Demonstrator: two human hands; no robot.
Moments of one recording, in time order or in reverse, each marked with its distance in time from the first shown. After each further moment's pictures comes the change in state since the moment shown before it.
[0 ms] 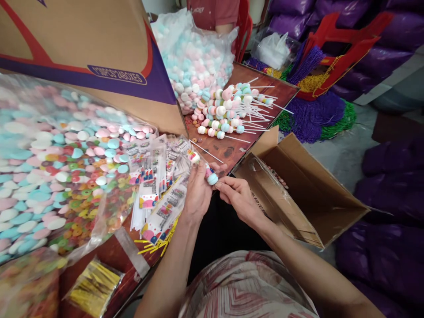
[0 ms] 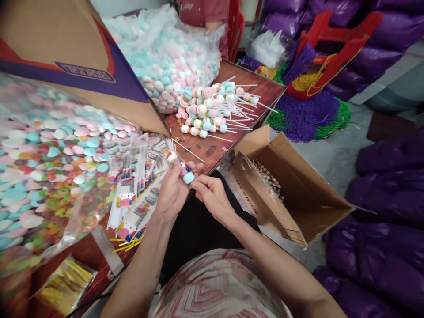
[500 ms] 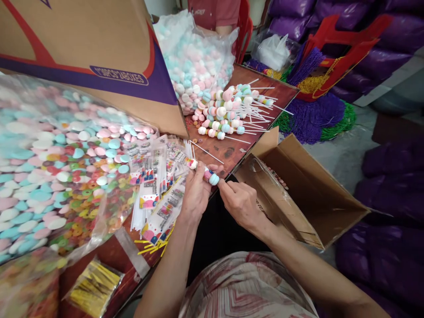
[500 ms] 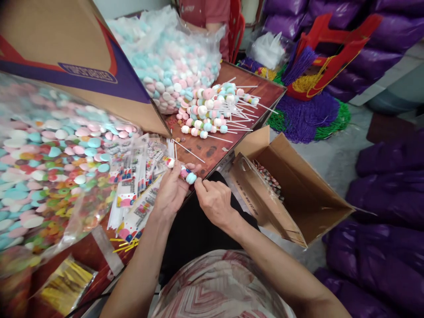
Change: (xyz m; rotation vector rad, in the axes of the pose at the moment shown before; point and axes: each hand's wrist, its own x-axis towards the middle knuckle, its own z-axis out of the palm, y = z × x) left_hand 0.004 0.002 -0.006 -0.073 0.051 0.010; right_hand -0.007 0.009 -0.010 -1.361 0.232 -0.749
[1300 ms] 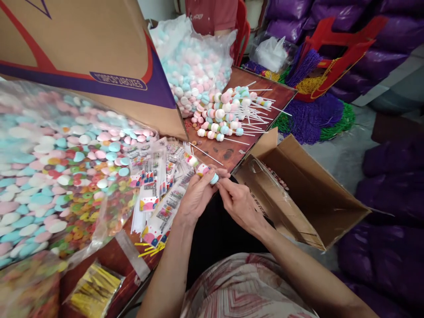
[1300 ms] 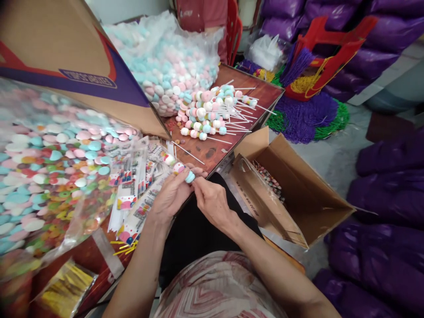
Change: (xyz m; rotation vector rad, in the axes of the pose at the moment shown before) left_hand -0.007 0.010 -0.003 0.105 -0.218 -0.191; right_hand 0.005 -0.004 0.001 0.462 -0.048 0.215
